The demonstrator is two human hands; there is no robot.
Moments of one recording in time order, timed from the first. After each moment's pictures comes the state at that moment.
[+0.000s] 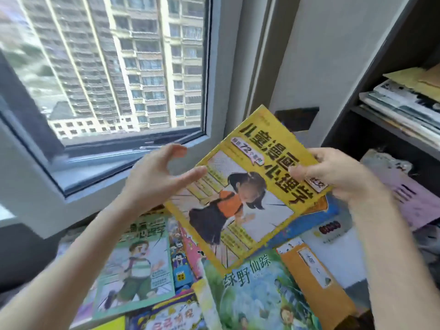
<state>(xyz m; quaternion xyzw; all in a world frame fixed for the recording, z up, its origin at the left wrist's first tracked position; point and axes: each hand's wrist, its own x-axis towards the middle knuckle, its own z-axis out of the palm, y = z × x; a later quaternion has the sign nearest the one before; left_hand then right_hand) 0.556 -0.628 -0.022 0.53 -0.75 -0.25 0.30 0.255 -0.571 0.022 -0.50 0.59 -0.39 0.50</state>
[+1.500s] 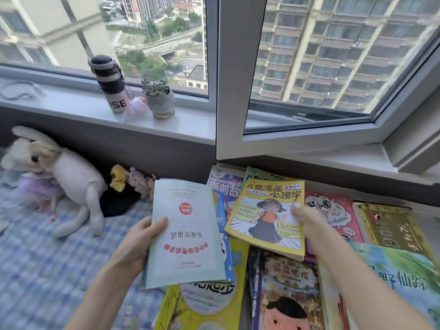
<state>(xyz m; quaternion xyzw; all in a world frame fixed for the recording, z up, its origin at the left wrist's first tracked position) 0.825 -0.388 -0.179 0.62 -0.12 -0.56 0.53 0.521 -0.603 -0.225 -0.36 0.75 -0.18 0.52</state>
